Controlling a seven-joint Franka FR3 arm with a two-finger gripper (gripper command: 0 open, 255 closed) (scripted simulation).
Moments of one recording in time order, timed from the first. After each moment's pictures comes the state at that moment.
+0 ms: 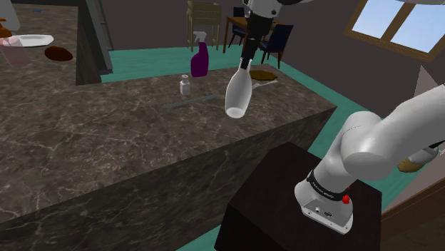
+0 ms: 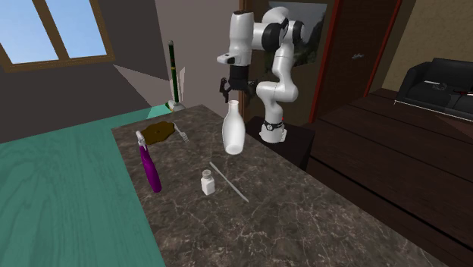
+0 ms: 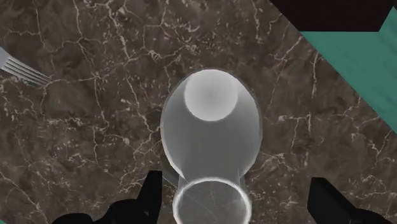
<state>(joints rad) 0.11 -0.47 -0.13 -2.22 -0.07 1.86 -0.29</state>
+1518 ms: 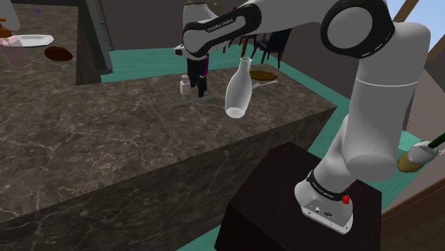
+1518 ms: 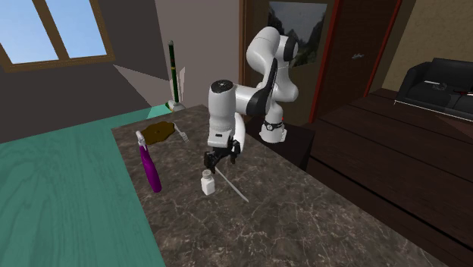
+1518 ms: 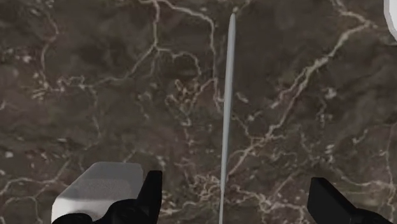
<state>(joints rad) 0.20 0.33 -0.16 -1.76 0.01 2.06 -1.13</state>
